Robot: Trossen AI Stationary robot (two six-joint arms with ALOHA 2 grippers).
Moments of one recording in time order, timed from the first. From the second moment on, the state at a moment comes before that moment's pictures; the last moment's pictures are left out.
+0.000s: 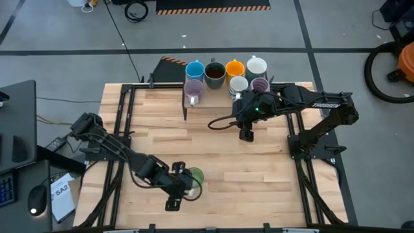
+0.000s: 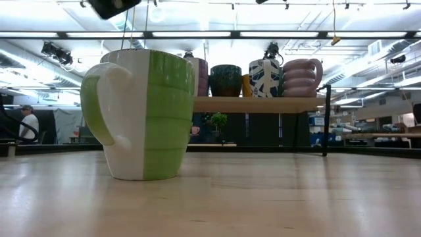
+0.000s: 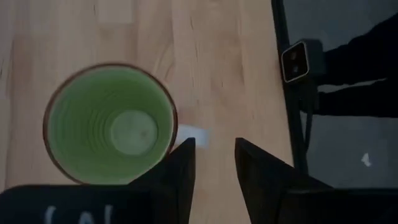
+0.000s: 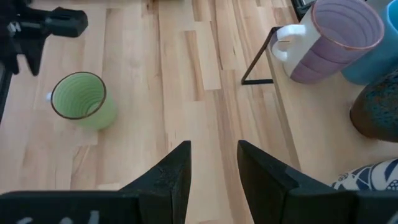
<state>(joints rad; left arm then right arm) -0.56 1.65 1.32 -0.64 -0.11 -0.50 0.06 1.45 1.69 -1.07 0.16 0.09</state>
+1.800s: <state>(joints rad) -0.56 1.90 1.42 -0.77 -0.25 -0.12 0.07 1.45 1.69 -1.08 0.16 0.11</state>
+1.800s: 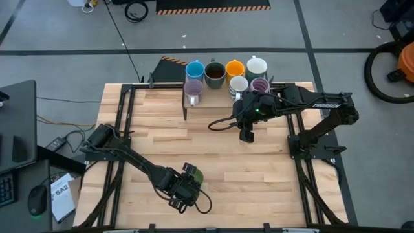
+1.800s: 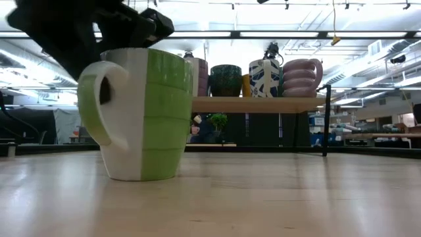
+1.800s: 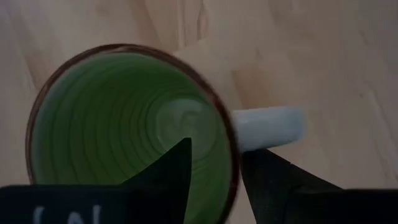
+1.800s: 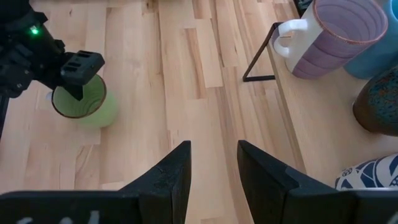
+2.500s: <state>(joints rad) -0.40 1.89 1.42 -0.77 -0.09 -0.12 0.07 1.45 1.69 -1.09 0.16 0.14</state>
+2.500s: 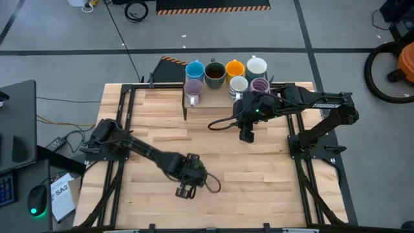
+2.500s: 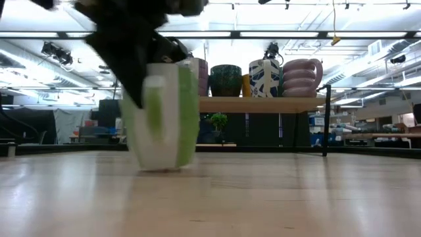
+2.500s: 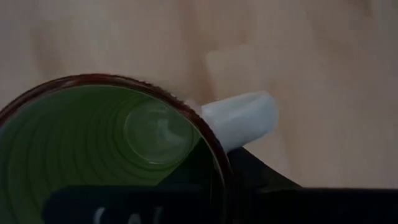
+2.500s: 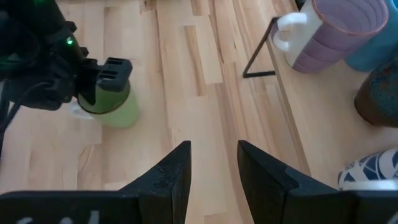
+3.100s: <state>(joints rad) -0.11 1.85 1.65 -0.88 -0.02 0.17 0.06 1.33 1.69 -1.22 0.31 0.24</state>
